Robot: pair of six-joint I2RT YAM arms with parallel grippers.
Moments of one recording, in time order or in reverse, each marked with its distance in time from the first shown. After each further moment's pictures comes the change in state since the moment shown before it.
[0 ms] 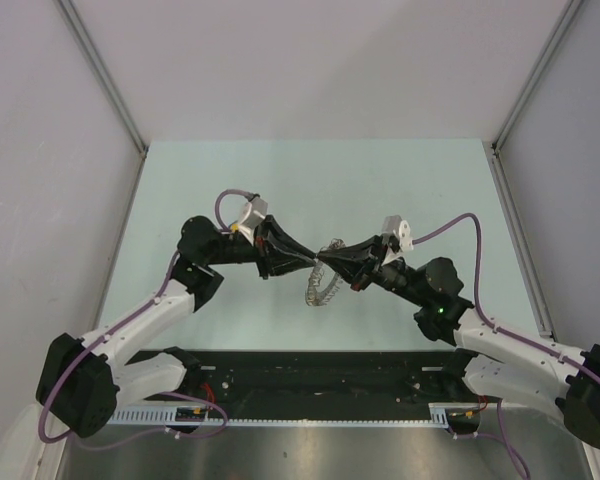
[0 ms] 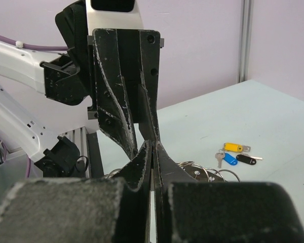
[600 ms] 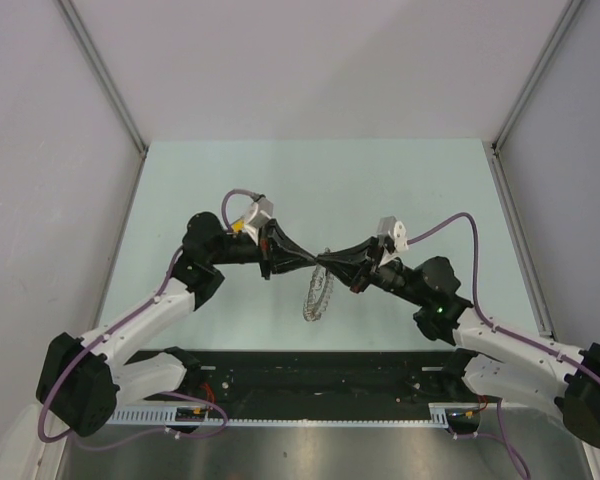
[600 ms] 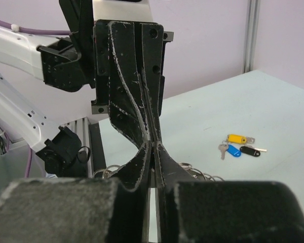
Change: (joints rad) left arm -0.003 0.007 0.008 -0.062 -0.004 0.032; right arm 0.000 0.014 0.000 -0.002 -0.037 -0.004
